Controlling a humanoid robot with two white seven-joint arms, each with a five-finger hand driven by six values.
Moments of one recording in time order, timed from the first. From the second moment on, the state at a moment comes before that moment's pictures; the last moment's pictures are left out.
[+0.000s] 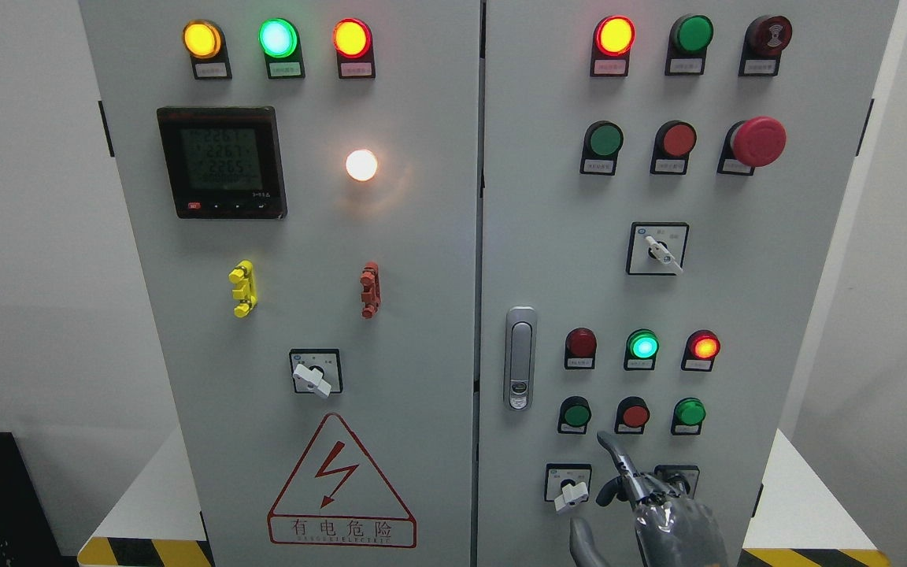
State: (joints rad) left arm 0.05 -0.10 -0.16 -0.07 0.12 -0.03 -0.02; right arm -0.09 0.13 0.00 -1.85 1.08 -0.26 -0.05
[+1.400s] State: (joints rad) left arm 0.05 -0.10 -0.16 -0.07 0.12 -0.03 -0.02; right arm -0.19 0.13 0.00 -1.72 1.10 -0.25 -0.04
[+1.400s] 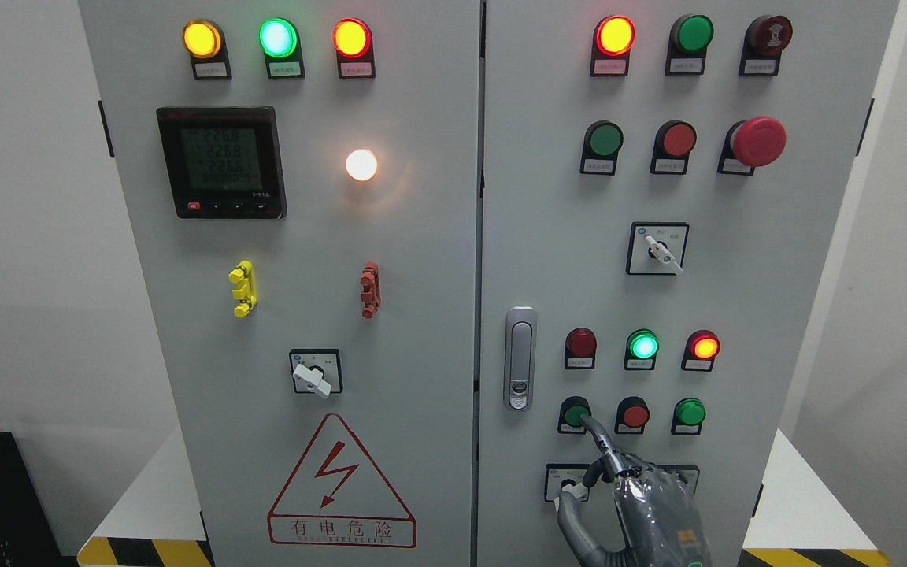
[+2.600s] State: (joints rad) left arm 0.05 -0.10 -0.16 -0.07 0.12 -0.03 -0.02; right arm -0.21 0.13 0.00 -1.69 1.09 -0.25 -0.04
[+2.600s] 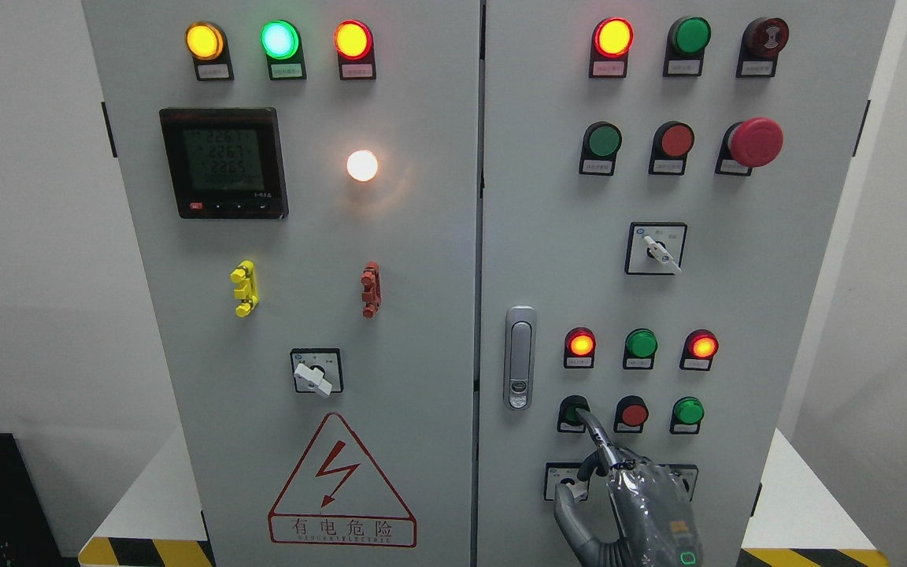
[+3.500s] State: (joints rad) left arm 0.05 -0.10 -0.16 -0.07 0.12 -0.03 -0.02; right arm -0.14 0.13 0.00 -1.77 0.97 -0.26 -0.02
